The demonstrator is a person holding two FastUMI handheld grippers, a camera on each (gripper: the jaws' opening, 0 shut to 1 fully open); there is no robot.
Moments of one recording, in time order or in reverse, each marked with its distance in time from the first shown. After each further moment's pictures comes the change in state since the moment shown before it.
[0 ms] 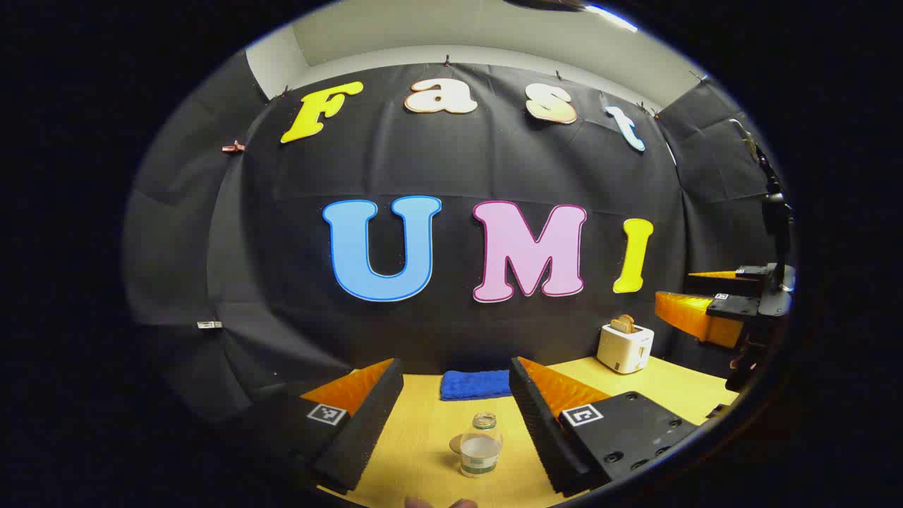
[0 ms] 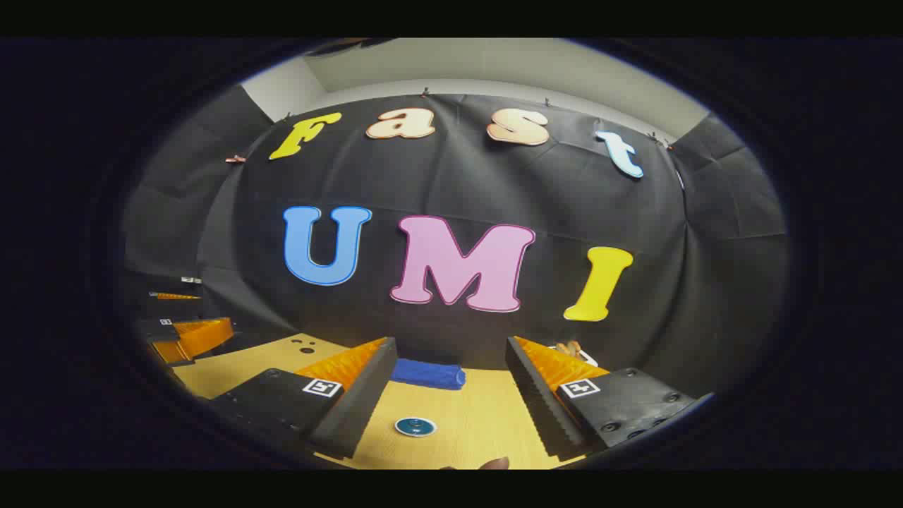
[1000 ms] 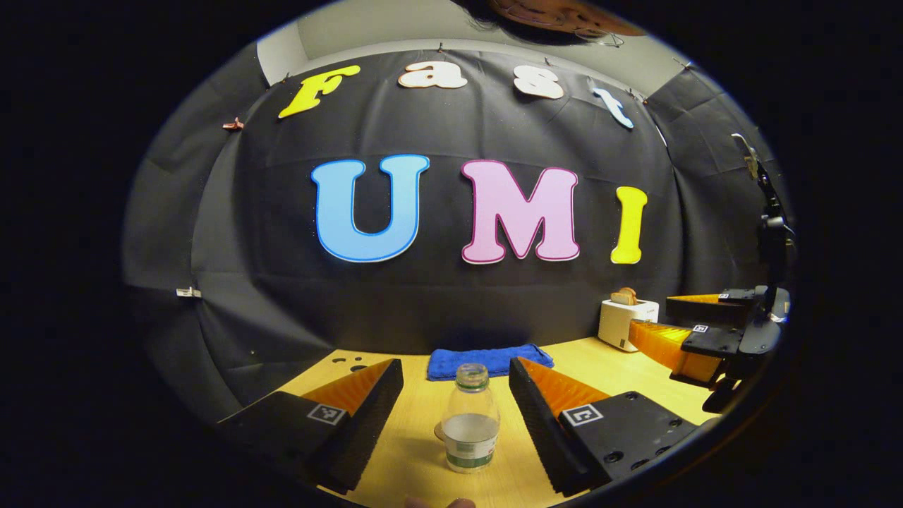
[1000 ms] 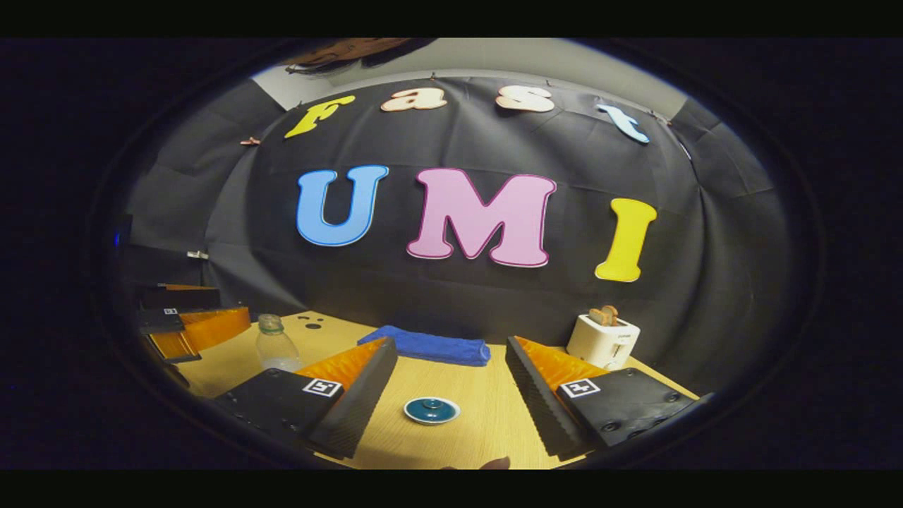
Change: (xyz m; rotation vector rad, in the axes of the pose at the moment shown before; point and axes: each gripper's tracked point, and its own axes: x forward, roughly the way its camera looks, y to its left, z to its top) left arm 0.037 -0.022 -0.128 -0.008 0.009 -0.022; right arm 0.028 0.034 -0.155 0.015 0.036 0.068
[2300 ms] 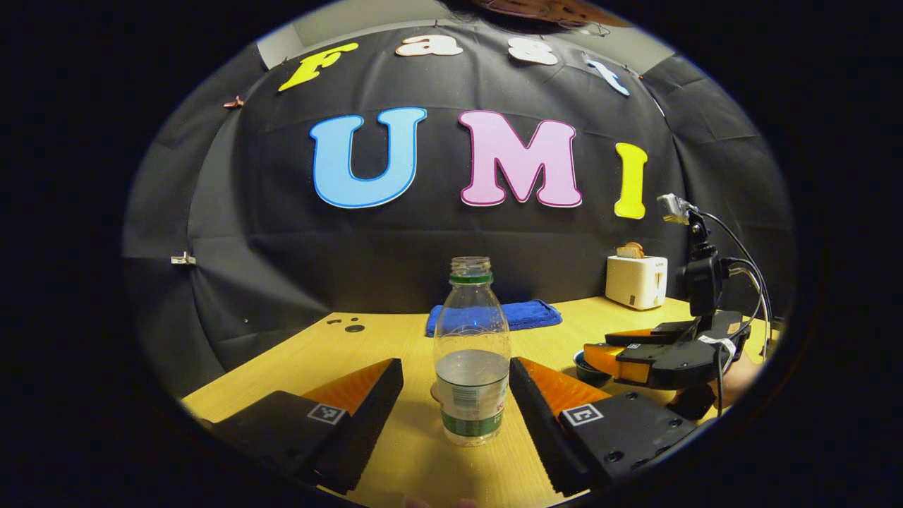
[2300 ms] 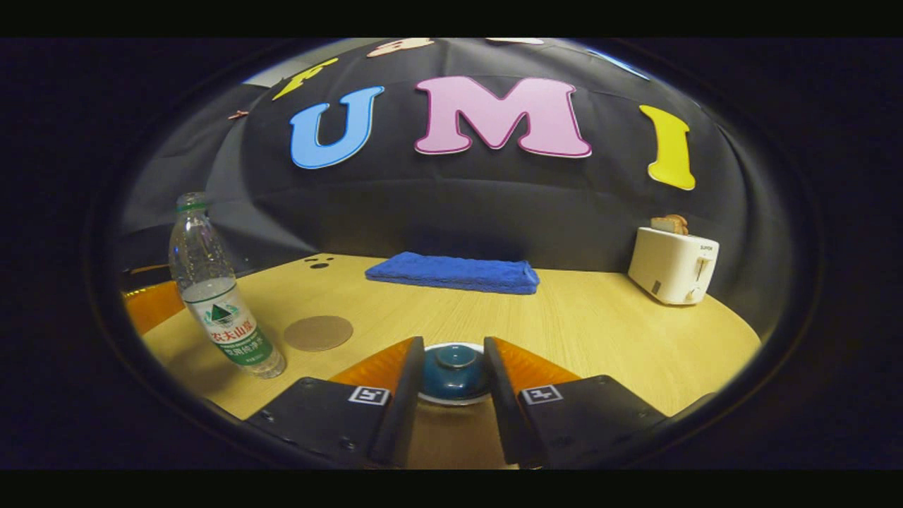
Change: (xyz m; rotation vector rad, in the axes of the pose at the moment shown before) left arm 0.010 -0.002 -0.093 0.019 0.106 0.017; right arm 0.085 0.028 -0.173 0.110 0.290 0.140
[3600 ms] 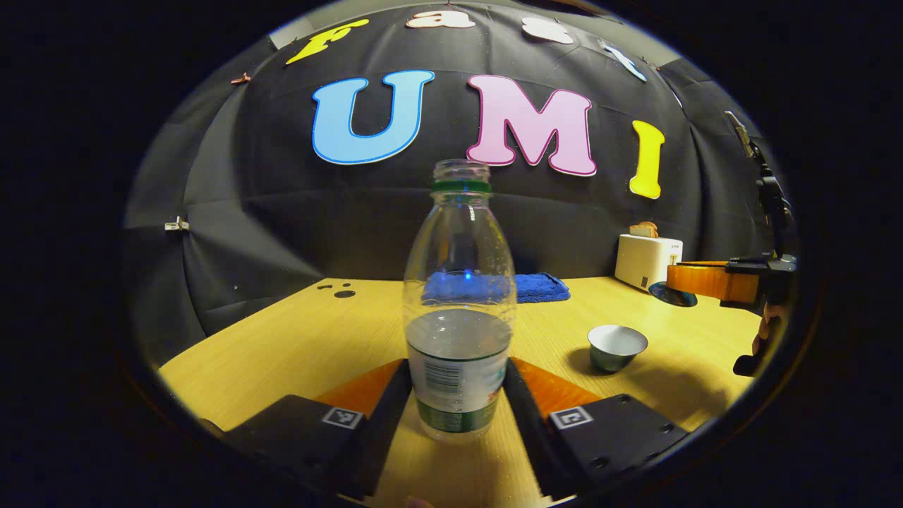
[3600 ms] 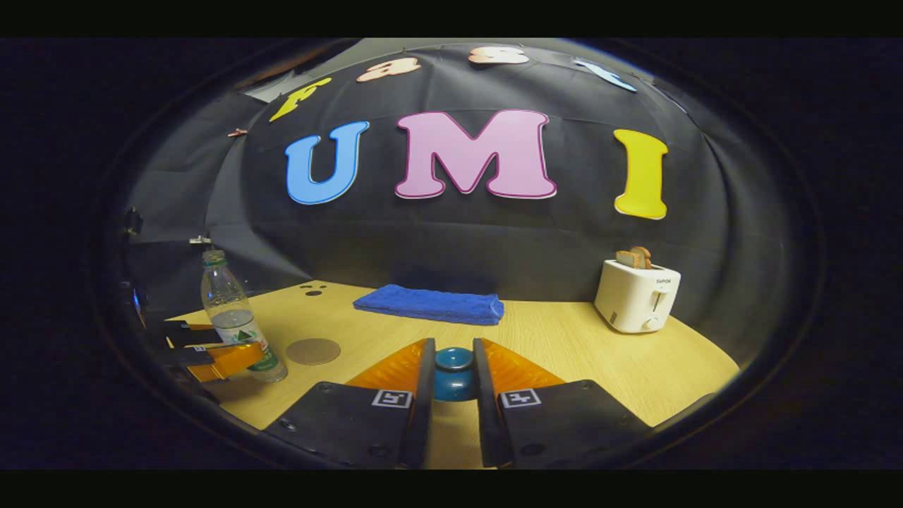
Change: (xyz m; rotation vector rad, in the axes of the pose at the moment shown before) left arm 0.041 -0.009 -0.053 -0.053 0.111 0.031; right arm -0.060 -0.062 0.056 0.006 -0.126 -0.038
